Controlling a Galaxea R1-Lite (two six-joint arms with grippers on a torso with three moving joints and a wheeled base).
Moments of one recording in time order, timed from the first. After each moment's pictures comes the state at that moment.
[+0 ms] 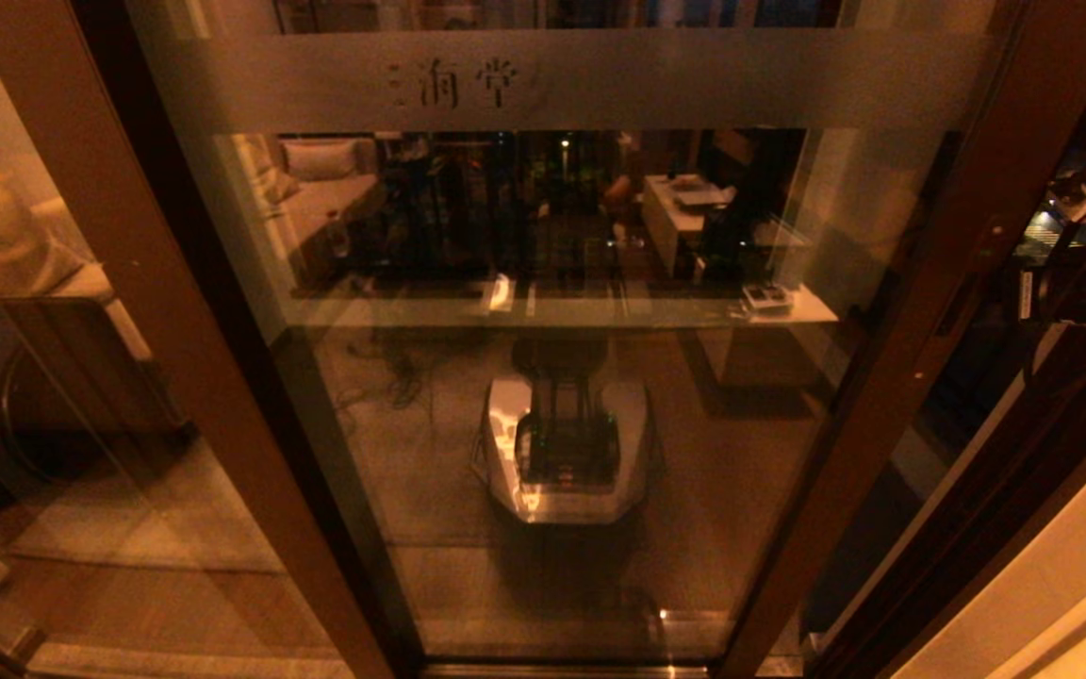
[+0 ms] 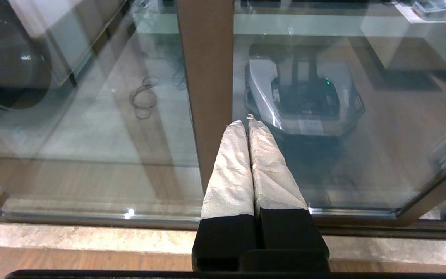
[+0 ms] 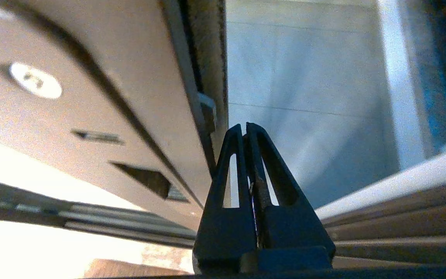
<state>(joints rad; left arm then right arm) 0.00 0.00 -0.05 0.13 -0.01 0.01 -0.33 1.84 -1.41 -0.05 0.48 -0.21</state>
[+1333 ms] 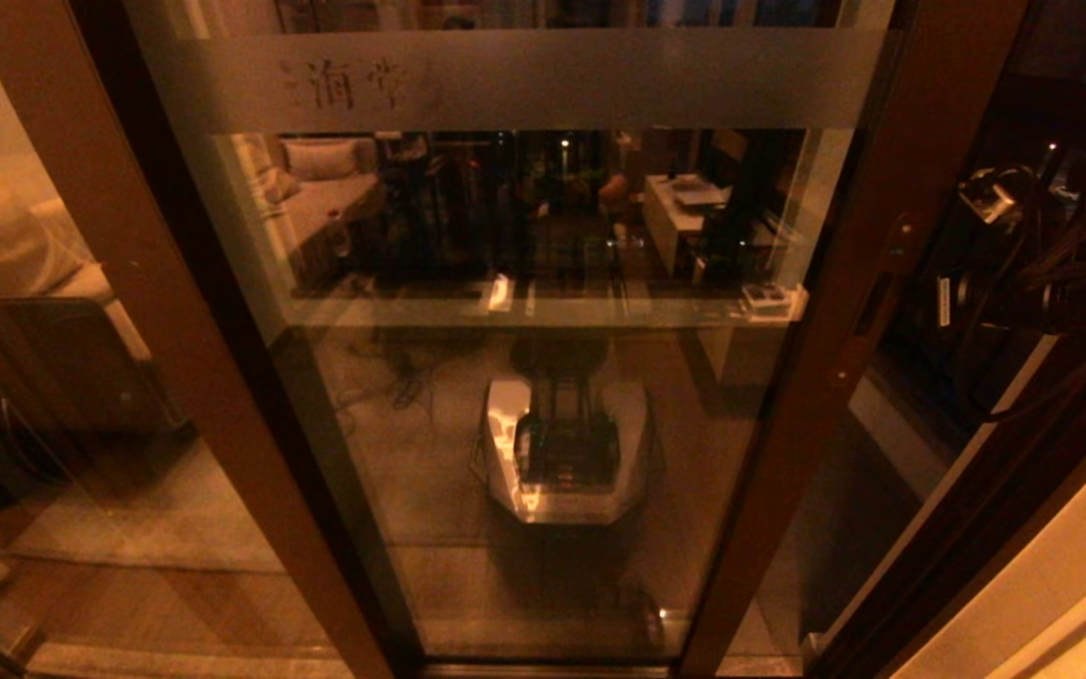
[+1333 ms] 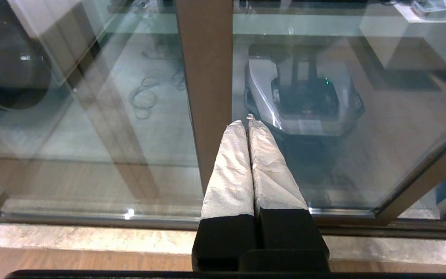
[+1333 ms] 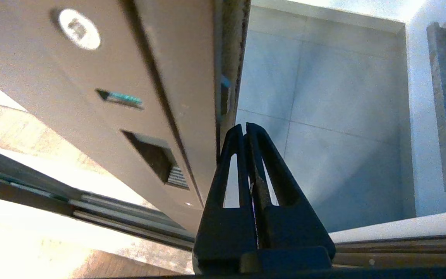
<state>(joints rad) 0.00 0.00 -0.05 0.13 -0.01 0.01 -0.10 1.77 -1.30 -0.13 0.36 -0.21</state>
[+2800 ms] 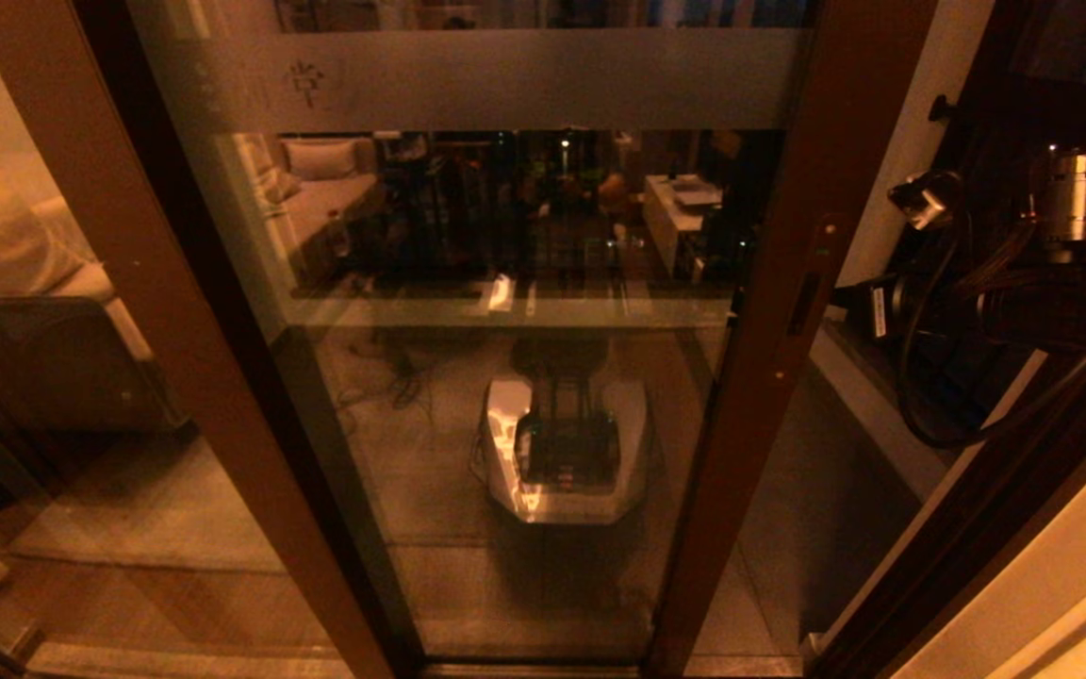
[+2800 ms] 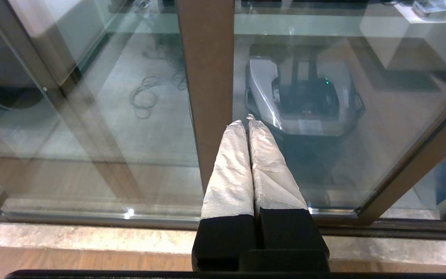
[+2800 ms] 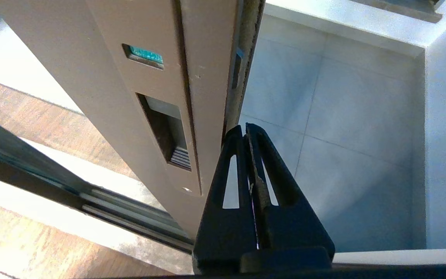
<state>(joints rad) 0.00 0.00 -0.05 0.13 -0.01 0.01 0.06 1.75 -1.24 -0.20 0.26 -0.21</state>
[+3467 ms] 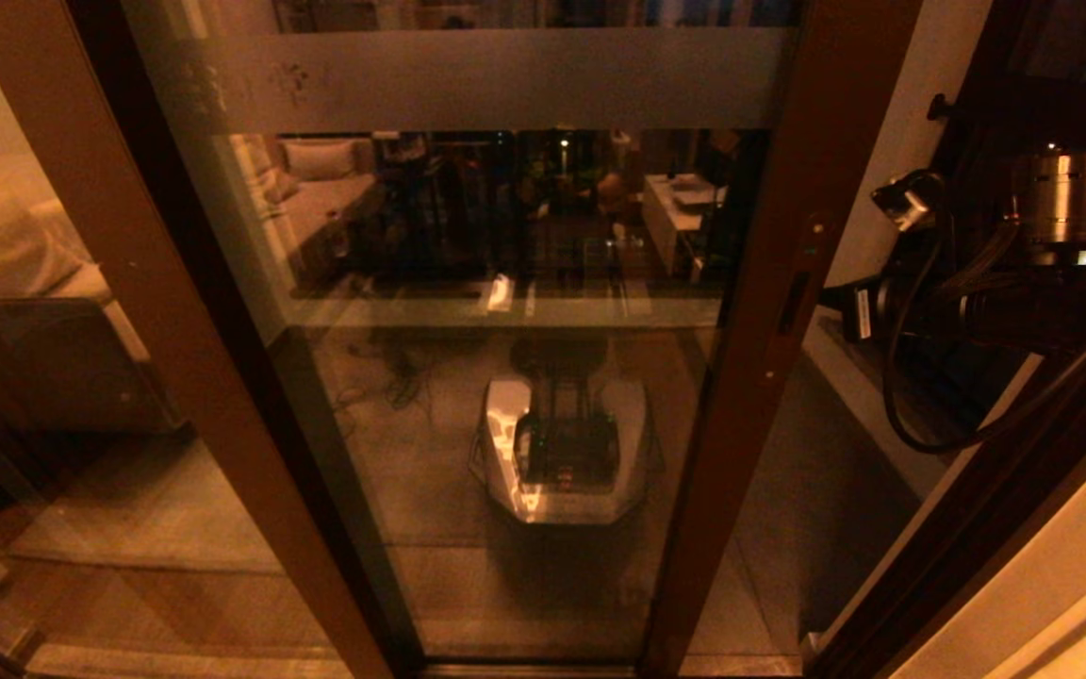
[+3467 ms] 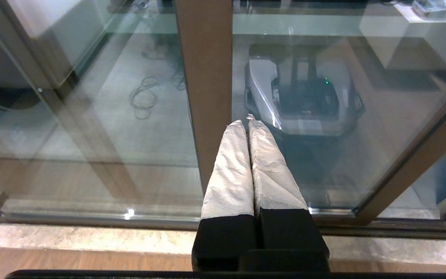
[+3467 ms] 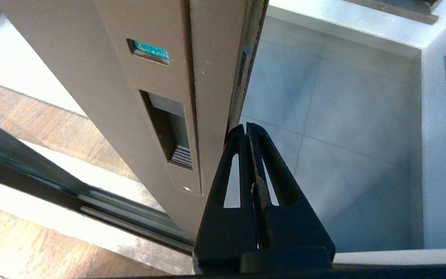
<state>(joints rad) 0.00 0.00 -0.05 0.13 -0.01 0.01 0.13 1.75 -1.24 -0.20 0.22 -0.20</state>
